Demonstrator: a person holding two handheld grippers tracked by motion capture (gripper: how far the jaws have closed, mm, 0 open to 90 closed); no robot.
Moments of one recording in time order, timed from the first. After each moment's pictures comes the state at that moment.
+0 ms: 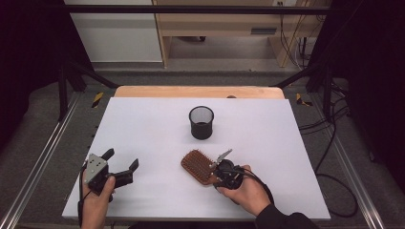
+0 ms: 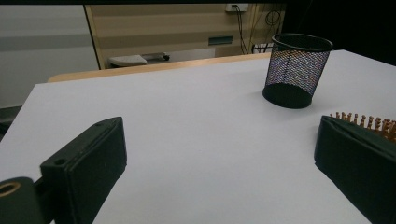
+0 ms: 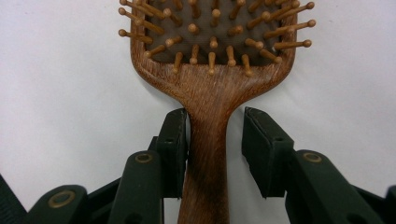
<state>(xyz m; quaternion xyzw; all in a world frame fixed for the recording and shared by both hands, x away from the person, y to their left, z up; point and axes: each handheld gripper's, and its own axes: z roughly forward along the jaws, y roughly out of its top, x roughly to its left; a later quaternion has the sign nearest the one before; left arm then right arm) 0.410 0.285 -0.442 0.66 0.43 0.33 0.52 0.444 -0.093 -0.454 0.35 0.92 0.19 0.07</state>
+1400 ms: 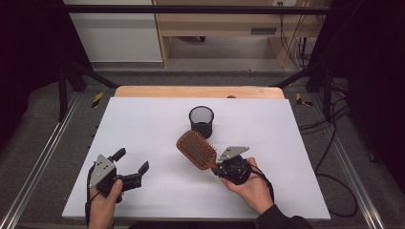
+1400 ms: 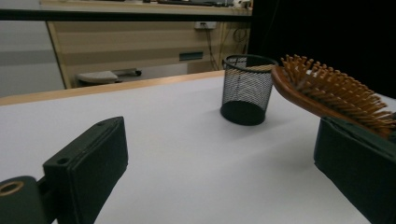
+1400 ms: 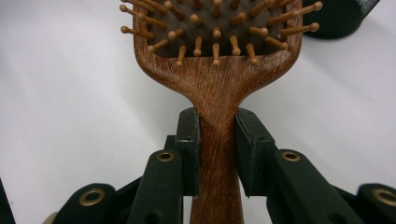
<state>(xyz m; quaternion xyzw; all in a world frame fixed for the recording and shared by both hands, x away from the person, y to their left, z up) 0.402 0.255 -0.431 0.66 0.39 0.29 0.57 0.446 -0.114 -0.431 0.31 0.87 0.36 0.12</state>
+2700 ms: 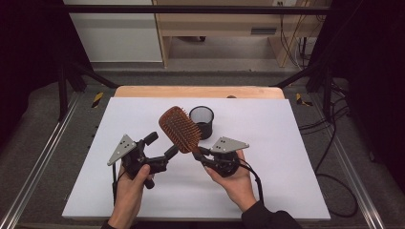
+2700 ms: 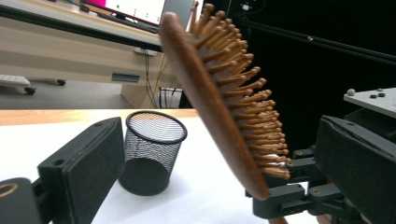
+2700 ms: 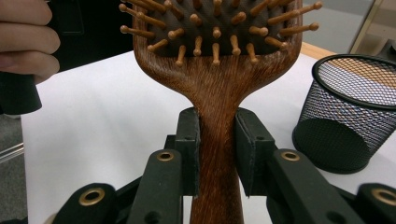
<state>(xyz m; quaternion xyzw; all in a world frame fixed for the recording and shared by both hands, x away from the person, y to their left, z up) 0.429 0.185 -0.387 0.61 0.37 0.17 0.68 0.448 -0.081 -0.402 0.27 0.79 0.53 0.15</state>
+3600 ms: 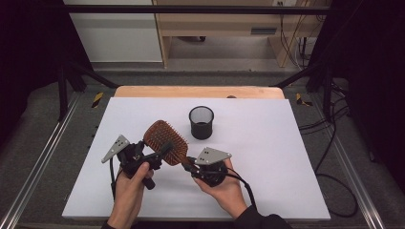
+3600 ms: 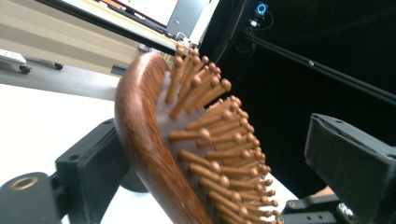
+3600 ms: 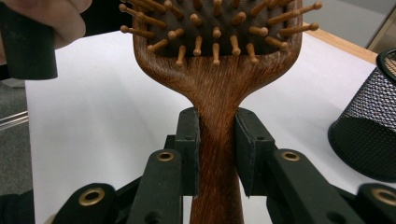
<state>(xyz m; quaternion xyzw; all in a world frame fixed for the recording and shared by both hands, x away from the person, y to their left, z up) 0.434 0.197 -0.393 0.56 0.43 0.13 0.70 0.432 -0.048 -0.418 0.24 0.82 0.49 0.16</state>
